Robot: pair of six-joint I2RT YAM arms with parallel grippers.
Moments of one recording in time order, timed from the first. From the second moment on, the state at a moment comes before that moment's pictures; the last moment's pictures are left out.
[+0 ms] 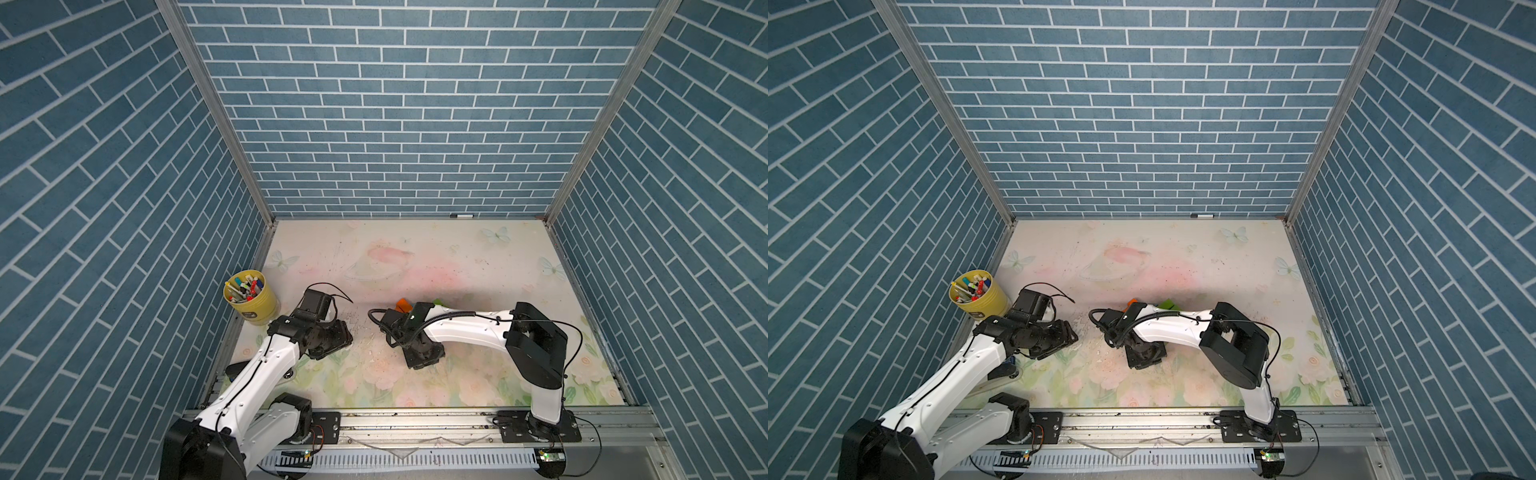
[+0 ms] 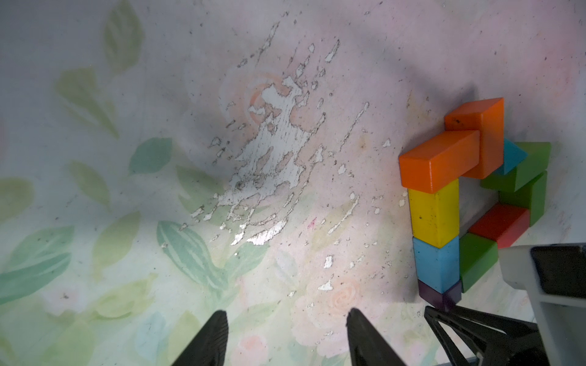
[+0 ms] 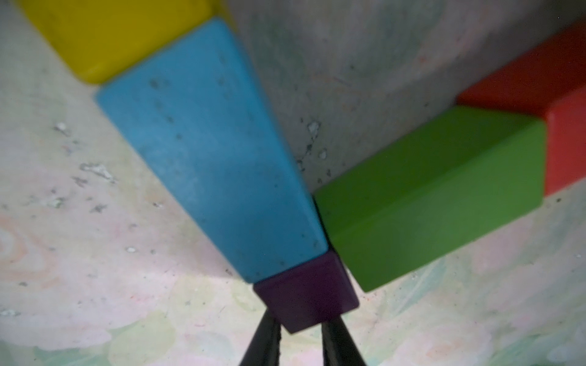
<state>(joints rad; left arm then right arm) -0.28 1.00 0.64 -0.83 0.23 -0.66 1.17 1.93 1.35 -1.07 0.04 0.83</state>
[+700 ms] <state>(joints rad) -0.28 1.01 0.77 -0.90 0.22 -0.61 1.20 1.60 1.38 -1.16 0.27 0.83</state>
